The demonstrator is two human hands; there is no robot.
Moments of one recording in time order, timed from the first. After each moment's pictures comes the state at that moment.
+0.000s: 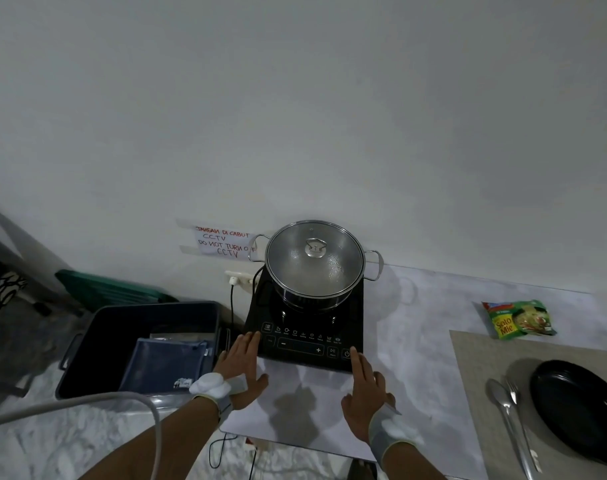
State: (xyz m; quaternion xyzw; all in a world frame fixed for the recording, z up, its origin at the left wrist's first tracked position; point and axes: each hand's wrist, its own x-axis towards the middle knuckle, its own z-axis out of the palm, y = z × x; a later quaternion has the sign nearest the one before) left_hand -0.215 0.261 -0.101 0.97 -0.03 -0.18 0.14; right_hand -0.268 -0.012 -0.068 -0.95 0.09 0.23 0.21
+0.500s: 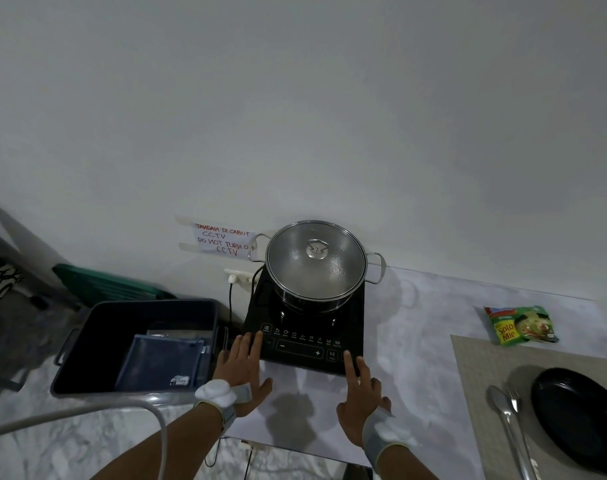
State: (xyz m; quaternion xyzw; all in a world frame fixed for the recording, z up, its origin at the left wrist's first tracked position) left_hand -0.221 0.250 -0.109 0.99 -0.03 -0.13 0.10; right_hand -0.262 -0.007 -0.078 -0.96 0.08 0.24 0.15
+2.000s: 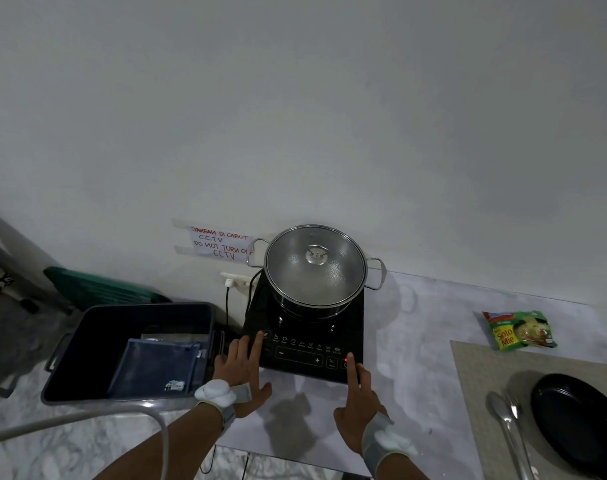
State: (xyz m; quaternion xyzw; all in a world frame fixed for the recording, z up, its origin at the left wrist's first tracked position) left_hand -0.211 0.245 -0.085 0.99 -0.04 -0.13 0.05; right_hand -0.257 -0.003 -0.080 -0.96 0.09 0.19 0.20
